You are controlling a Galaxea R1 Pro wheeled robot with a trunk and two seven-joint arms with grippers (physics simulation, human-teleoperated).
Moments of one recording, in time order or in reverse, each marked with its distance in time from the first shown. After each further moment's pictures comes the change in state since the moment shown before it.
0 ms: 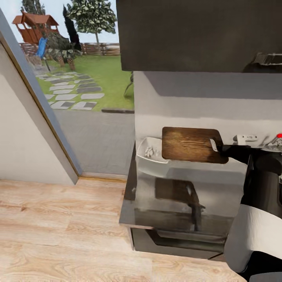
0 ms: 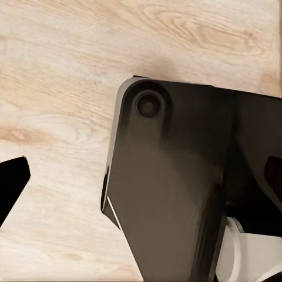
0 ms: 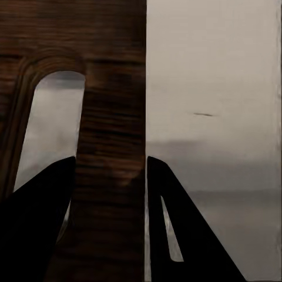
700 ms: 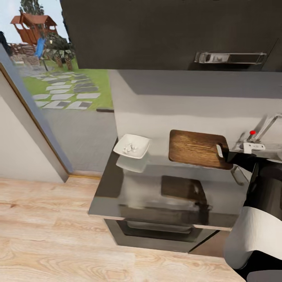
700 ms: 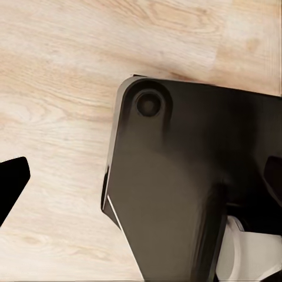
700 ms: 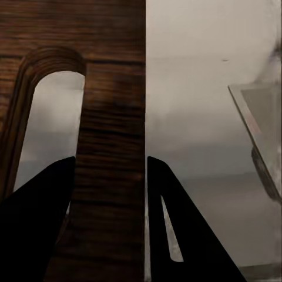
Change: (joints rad) left arm 0.000 0.000 0.000 0.005 -0.001 -0.003 -0.001; right arm 0.006 0.008 -0.167 0.106 0.000 -0.151 -0.006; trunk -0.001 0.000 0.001
